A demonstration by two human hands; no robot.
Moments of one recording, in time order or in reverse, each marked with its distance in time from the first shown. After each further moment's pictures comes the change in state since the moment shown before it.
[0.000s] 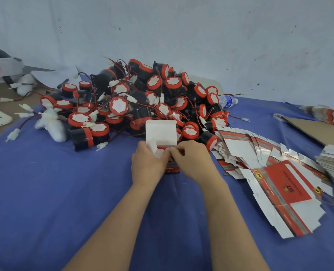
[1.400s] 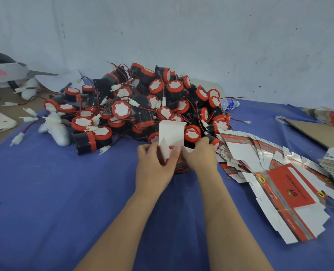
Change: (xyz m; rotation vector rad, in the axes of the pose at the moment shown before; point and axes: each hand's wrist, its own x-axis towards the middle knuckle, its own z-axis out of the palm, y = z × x) left_hand -0.010 0.002 -0.001 0.003 -0.015 0.160; right_hand 0.028 0.014 0.010 0.098 0.109 0.455
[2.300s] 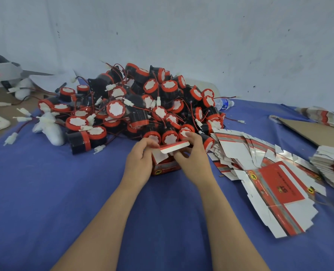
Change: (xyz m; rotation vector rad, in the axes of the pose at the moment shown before) left_hand 0.012 -0.008 -0.014 -0.307 -0.077 0.014; right_hand -0.022 0.022 0.001 0.557 -0.068 -0.350
